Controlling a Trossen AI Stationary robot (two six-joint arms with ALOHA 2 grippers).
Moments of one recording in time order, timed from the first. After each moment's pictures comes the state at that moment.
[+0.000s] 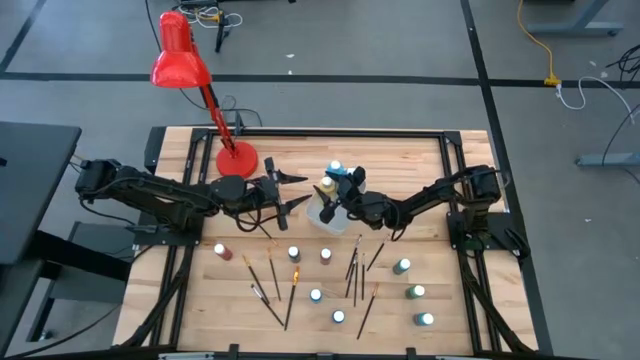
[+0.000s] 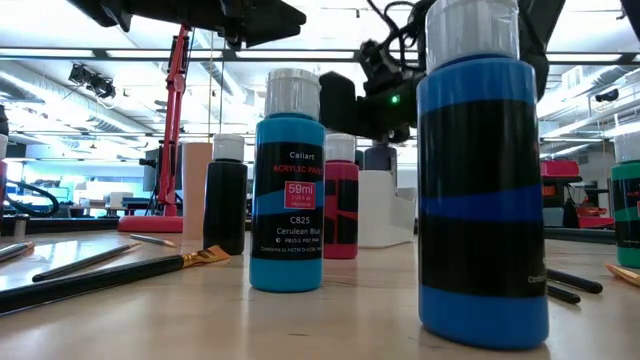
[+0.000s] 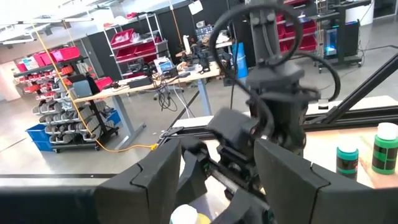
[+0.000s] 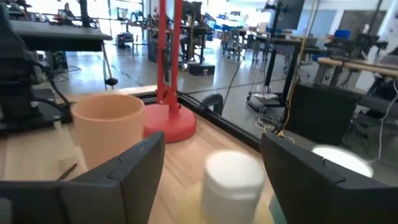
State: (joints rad) left arm -0.07 1.22 0.66 0.58 -0.35 0.22; right arm 0.02 1.89 0.78 1.14 0.67 -0.09
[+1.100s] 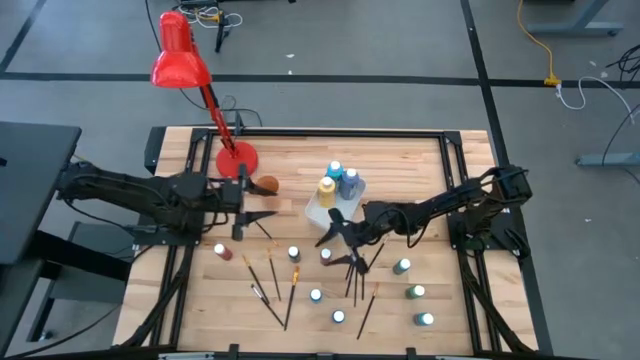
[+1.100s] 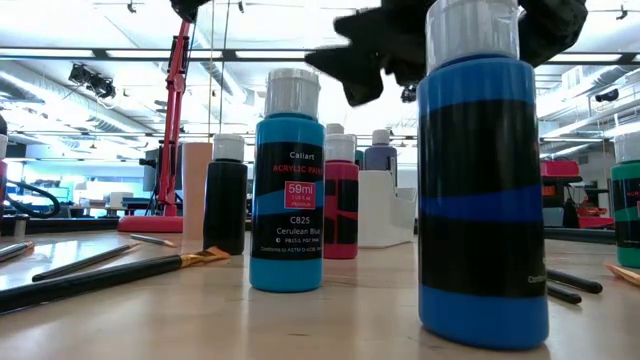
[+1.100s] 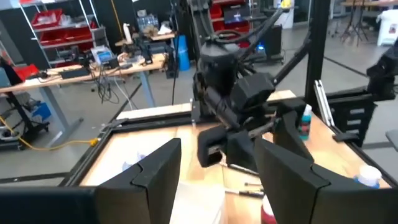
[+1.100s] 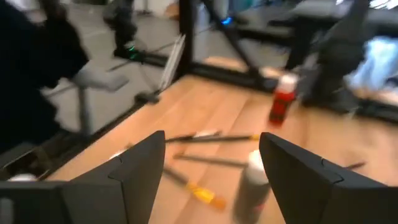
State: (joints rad) left arm -0.16 0.79 0.65 0.07 -0.20 0.12; right arm 0.12 1.69 0.78 0.70 -0.33 -0.10
